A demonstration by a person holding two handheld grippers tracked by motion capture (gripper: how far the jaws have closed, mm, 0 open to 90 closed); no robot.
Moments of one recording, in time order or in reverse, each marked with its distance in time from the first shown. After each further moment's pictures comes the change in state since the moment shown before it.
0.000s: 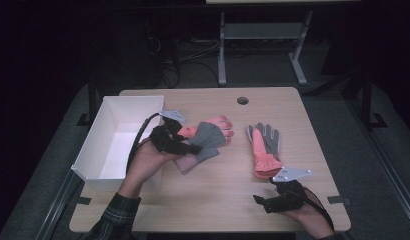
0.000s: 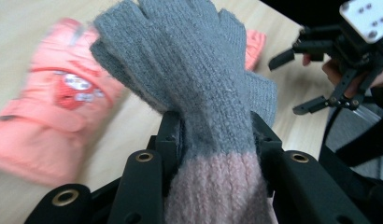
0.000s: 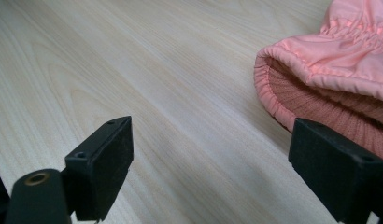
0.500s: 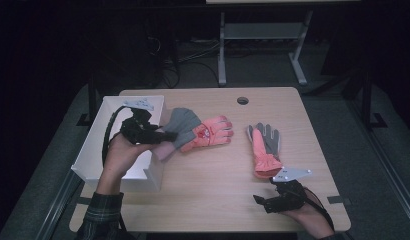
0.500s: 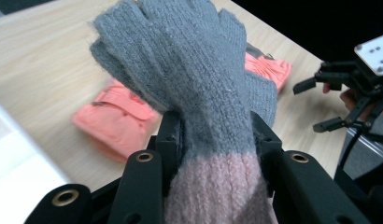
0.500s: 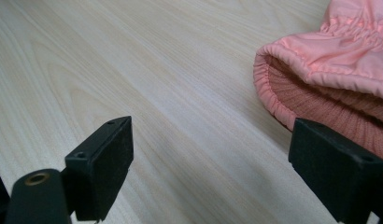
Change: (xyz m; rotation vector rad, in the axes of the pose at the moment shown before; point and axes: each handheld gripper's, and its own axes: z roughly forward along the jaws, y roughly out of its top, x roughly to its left) left arm 0.030 -0.016 -0.061 -0.117 0.094 -0.079; right arm -0.001 0.000 0.000 0.003 0.005 0.005
